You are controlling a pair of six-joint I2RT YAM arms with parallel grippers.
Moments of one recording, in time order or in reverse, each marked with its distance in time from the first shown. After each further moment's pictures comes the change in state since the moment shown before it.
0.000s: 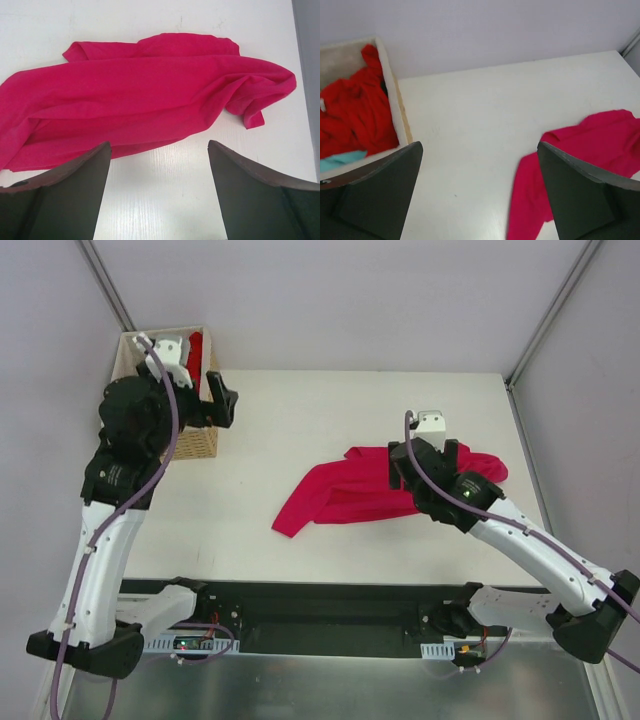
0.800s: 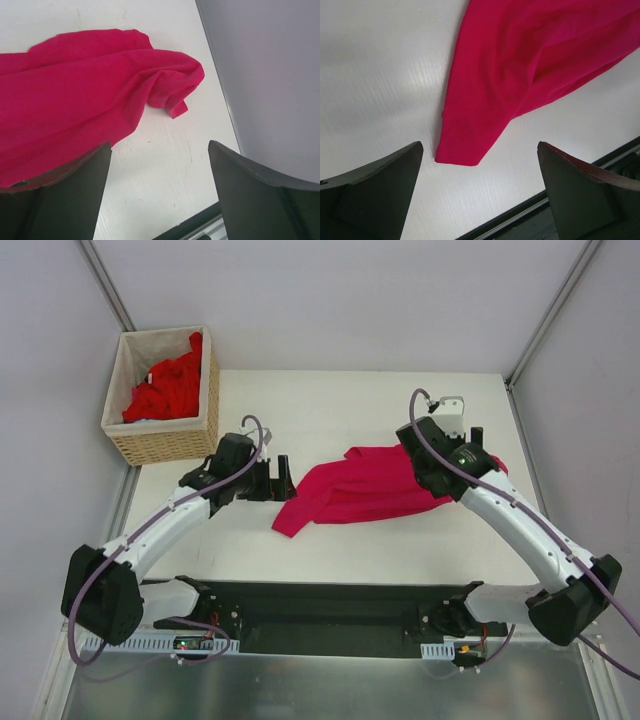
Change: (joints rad) left arm -0.196 0.090 -0.668 0.152 0.171 -0.353; right arm -0.144 0.111 0.123 -0.206 0.210 0.000
